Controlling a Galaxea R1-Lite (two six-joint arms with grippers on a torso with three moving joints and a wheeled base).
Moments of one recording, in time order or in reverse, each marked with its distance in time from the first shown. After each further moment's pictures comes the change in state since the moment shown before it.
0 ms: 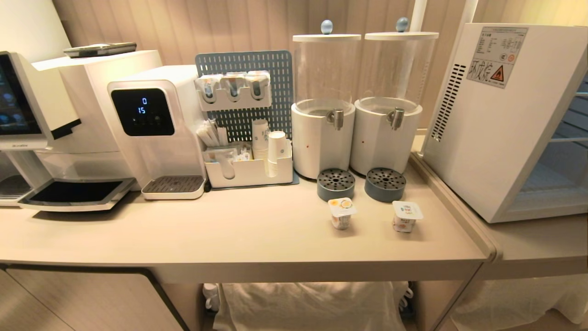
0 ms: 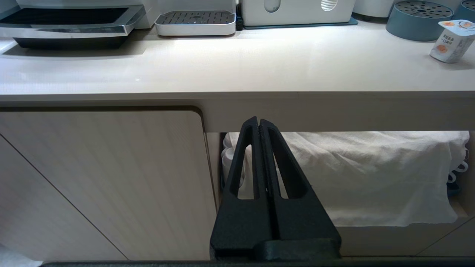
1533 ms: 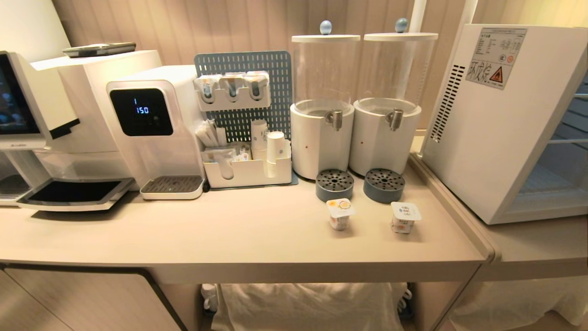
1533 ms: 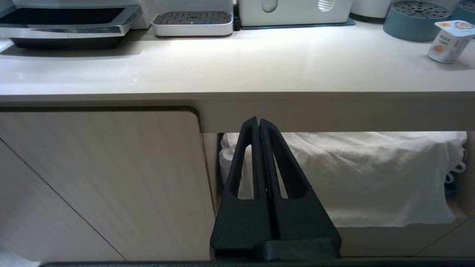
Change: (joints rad) left arm 0.000 0.000 -0.001 0.001 0.000 0.003; right arm 0.000 -0.034 0.006 -0.018 -0.007 0.036
